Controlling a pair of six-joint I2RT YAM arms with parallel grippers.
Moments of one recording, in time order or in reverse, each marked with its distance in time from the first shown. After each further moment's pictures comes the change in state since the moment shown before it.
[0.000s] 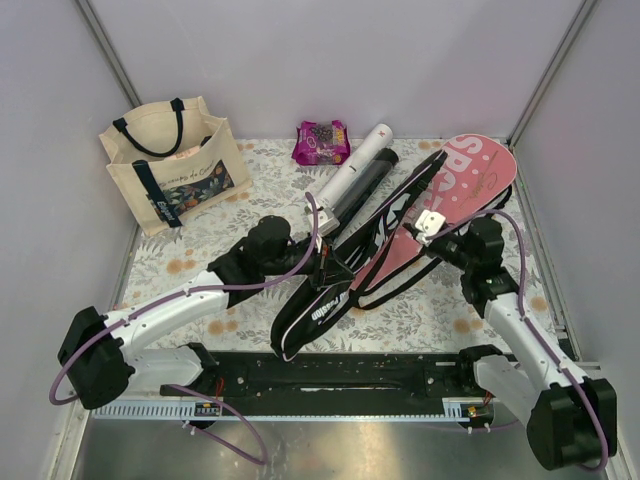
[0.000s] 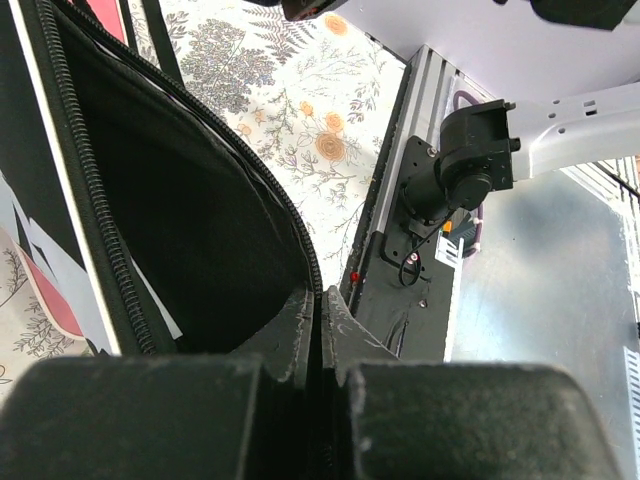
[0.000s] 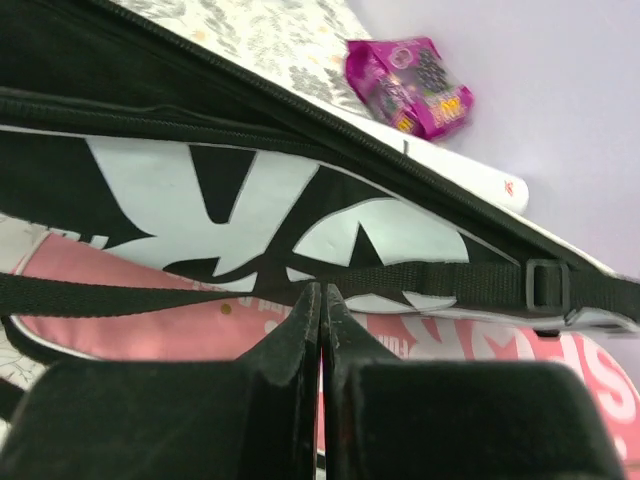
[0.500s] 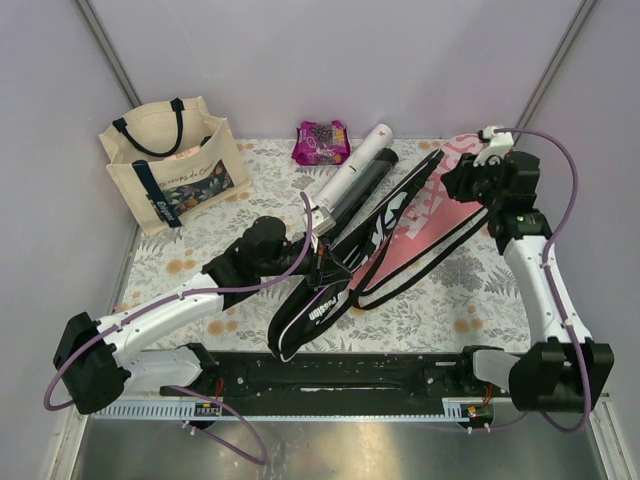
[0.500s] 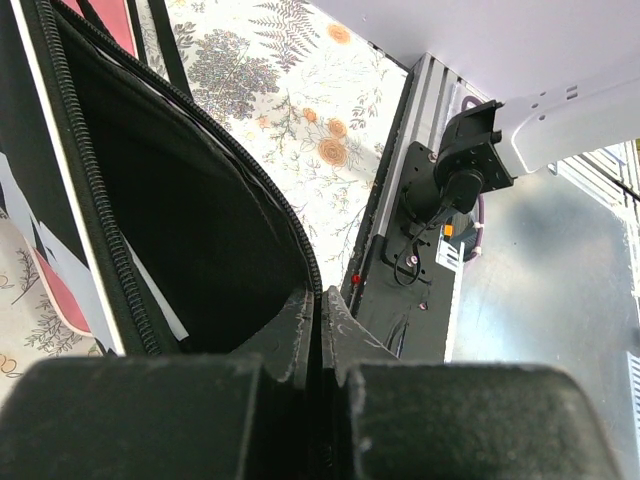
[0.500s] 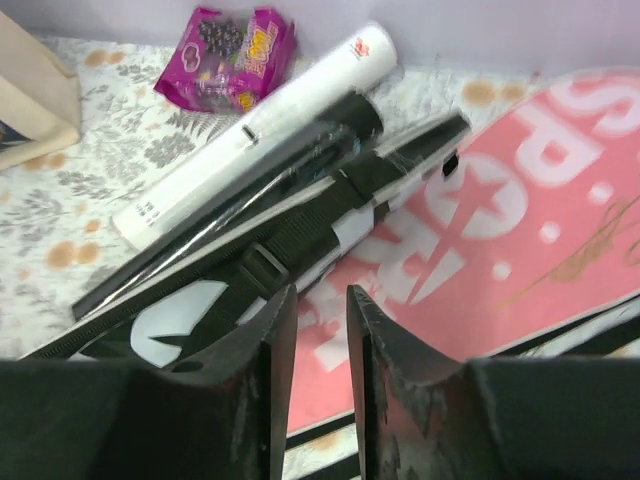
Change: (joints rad) left arm 0.000 -0.036 0.000 -0.022 -0.019 0.003; right arm -0.129 0.217 0.493 -0.310 0.407 0.684
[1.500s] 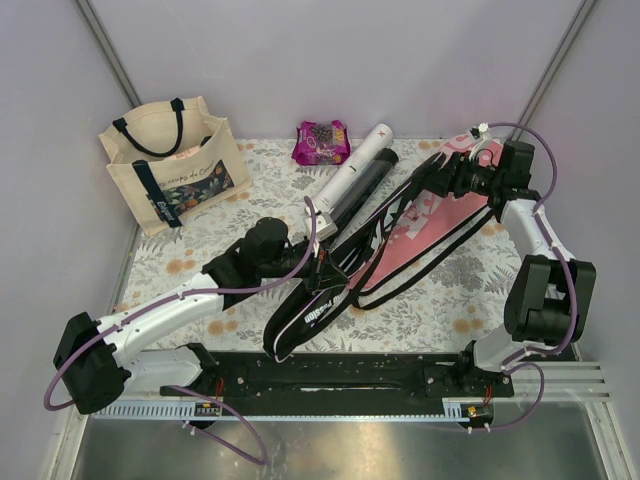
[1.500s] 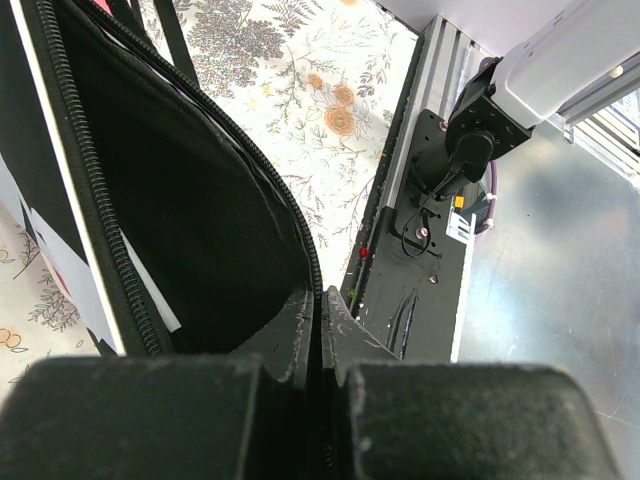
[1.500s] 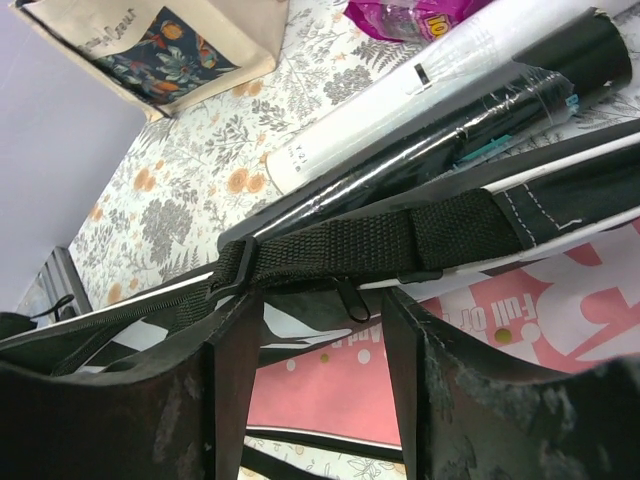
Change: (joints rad) left arm 0.000 -0.002 0.000 -0.072 0.012 0.052; right arm -0.193 0.406 0.109 0.089 -0.718 0.161
